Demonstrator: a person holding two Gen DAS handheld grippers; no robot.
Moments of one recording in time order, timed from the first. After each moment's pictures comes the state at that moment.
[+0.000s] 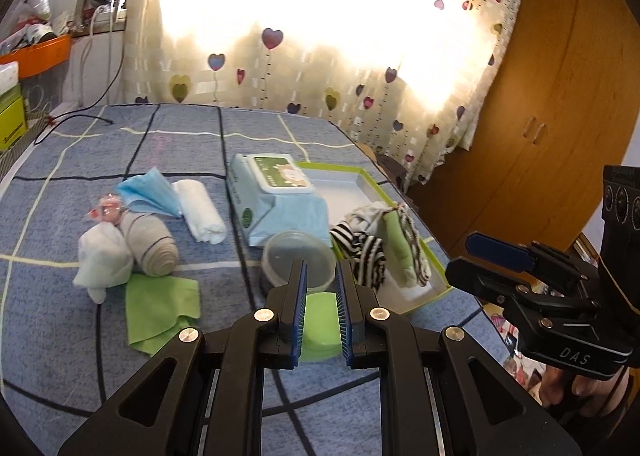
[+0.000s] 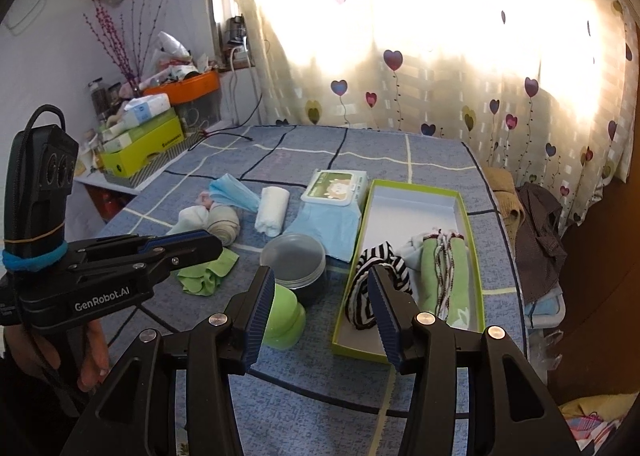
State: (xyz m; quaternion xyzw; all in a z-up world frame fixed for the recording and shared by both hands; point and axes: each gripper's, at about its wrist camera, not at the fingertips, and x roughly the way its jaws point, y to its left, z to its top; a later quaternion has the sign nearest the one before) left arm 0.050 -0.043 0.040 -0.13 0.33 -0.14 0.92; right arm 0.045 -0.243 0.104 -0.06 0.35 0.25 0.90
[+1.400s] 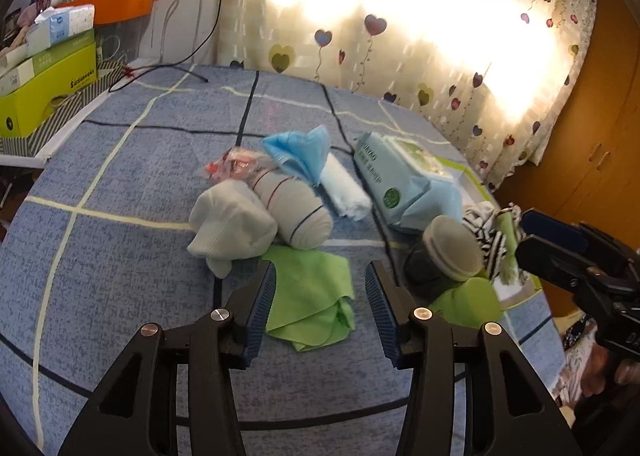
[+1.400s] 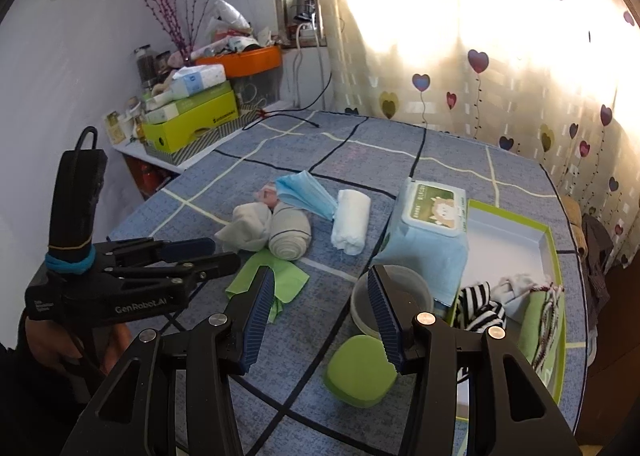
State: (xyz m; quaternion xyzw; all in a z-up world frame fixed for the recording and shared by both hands) left arm 0.055 0.059 -0.014 -0.16 0.38 -0.03 0.91; right arm 0.072 -0.146 0.083 -0.10 0.36 0.35 0.86
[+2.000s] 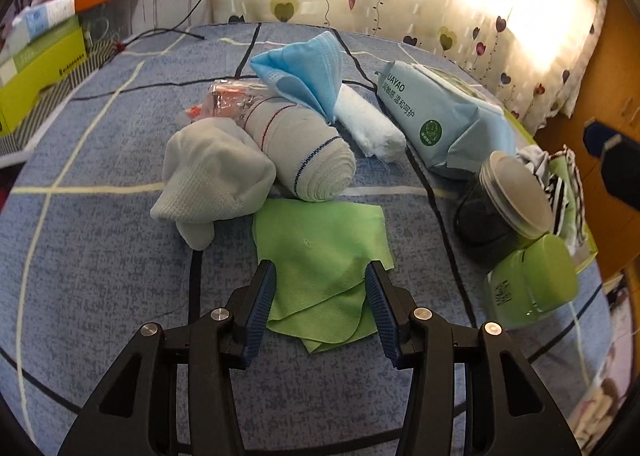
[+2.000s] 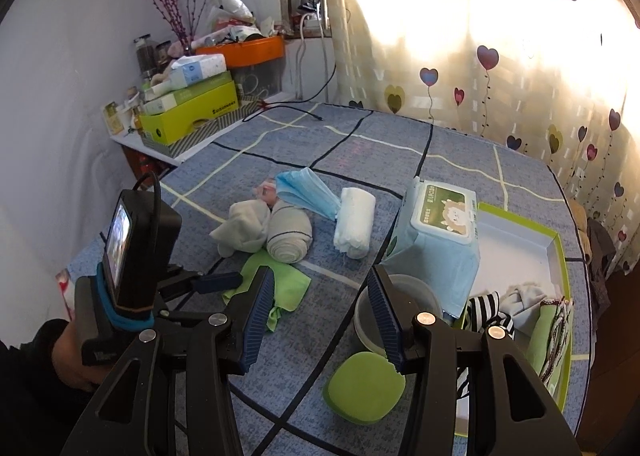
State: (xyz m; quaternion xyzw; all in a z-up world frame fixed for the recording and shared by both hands) left arm 0.084 0.032 -0.065 -0.10 0.44 0.00 0.89; right arm 0.085 -0.131 0.076 -0.11 0.37 0.35 0.85
